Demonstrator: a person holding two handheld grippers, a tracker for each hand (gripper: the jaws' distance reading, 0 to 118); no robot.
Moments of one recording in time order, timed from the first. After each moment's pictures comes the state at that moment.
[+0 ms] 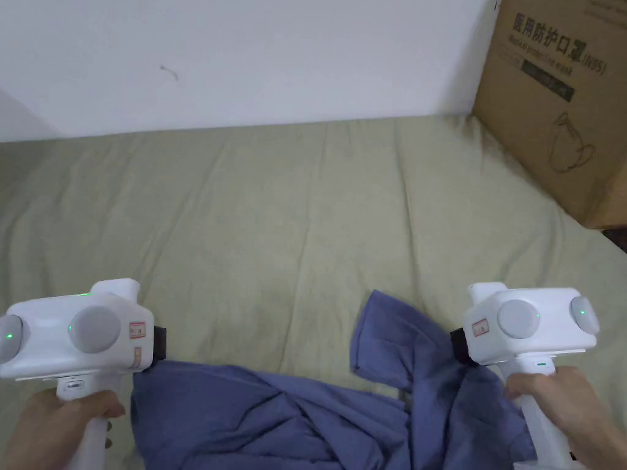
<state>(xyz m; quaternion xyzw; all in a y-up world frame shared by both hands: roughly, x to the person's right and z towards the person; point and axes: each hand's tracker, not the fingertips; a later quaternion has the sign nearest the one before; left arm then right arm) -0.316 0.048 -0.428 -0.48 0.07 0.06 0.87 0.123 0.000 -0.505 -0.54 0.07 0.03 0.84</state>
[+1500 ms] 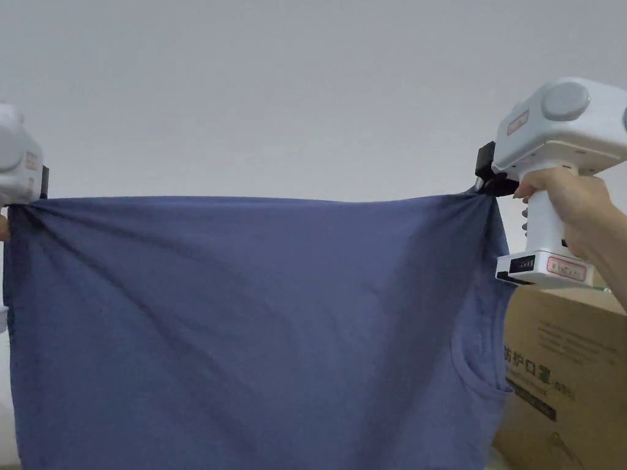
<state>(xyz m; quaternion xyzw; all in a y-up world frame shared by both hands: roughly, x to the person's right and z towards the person) -0.407 0.559 -0.523 -0.03 0.23 -0.03 0.97 0.149 0.584 -0.626 -0.12 0.05 -0.13 0.98</state>
